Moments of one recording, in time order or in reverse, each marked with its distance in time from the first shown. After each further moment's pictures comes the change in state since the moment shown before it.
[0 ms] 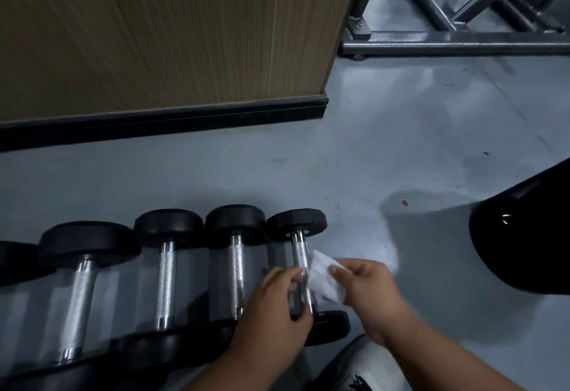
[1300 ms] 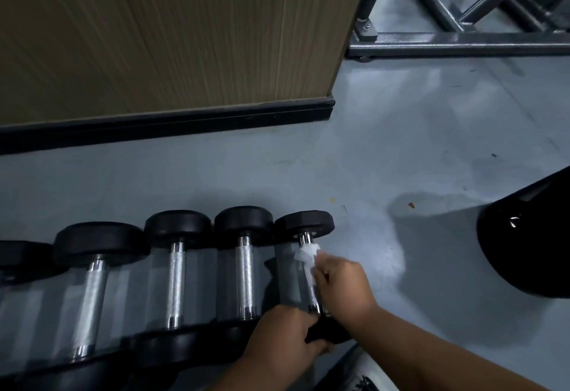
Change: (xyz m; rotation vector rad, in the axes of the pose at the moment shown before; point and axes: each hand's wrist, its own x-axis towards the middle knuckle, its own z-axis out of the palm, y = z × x) left_hand -0.004 -0.025 0.013 0.274 -0.406 0.033; right_hand 0.053 0.048 0.033 -0.842 0.076 -0.534
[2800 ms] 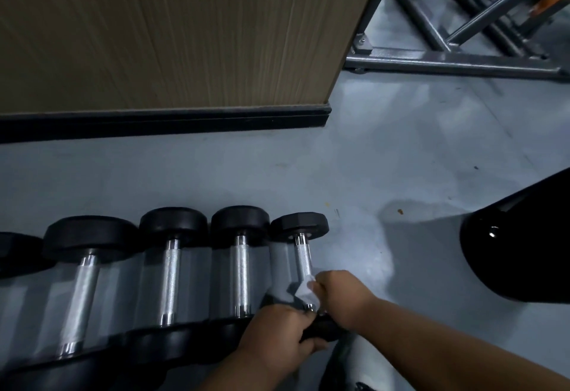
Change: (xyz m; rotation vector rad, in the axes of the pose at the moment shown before) left_hand 0.004 -0.003 -0.006 0.112 -0.058 0.139; right_hand 0.002 -0.014 -0.031 -0.198 -0.523 0.177
